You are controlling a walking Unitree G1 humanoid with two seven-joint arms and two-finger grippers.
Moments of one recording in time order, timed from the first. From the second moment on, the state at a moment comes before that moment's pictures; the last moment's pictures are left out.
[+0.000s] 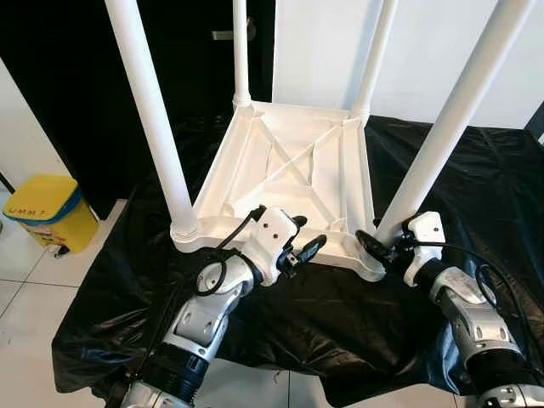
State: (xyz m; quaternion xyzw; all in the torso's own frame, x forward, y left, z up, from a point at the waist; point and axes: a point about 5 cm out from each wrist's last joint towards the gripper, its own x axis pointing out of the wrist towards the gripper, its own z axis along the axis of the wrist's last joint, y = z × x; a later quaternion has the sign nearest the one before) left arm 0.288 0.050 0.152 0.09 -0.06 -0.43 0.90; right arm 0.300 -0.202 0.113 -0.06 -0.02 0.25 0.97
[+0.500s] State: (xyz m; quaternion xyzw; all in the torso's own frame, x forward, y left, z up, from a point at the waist) left arm 0.285 0.049 0.151 0.09 -0.05 -0.43 0.89; right arm 0.295 -0.180 0.109 -0.01 -0.03 0.04 1.00
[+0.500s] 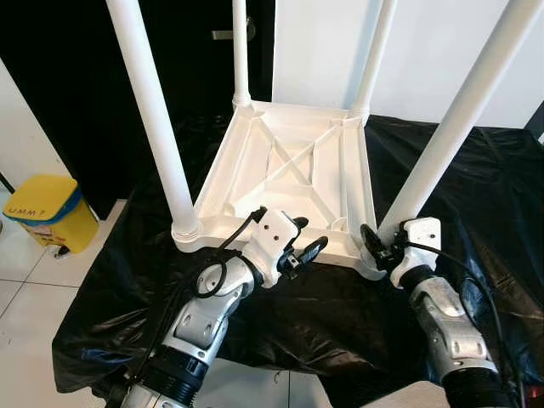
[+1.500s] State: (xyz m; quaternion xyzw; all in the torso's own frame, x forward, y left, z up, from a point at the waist) left arm 0.286 0.060 0.153 0.07 -0.05 -0.41 0.91; right arm 0.284 -0.182 0.112 -0.01 -0.03 0.05 1.00
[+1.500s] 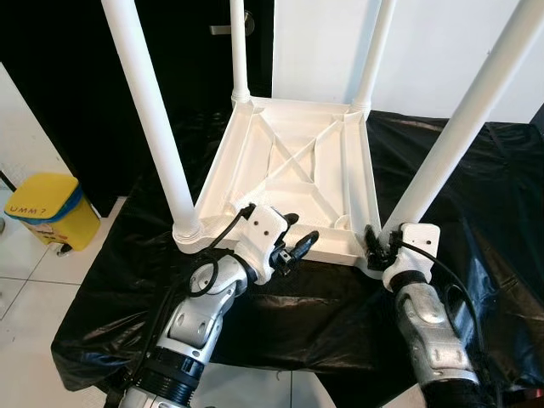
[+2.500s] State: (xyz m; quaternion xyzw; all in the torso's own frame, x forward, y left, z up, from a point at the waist) left arm 0.288 0.061 0.155 0.08 -0.05 -0.41 0.91; right arm 0.315 -0.178 0.114 -0.06 -0.02 0.16 0.99
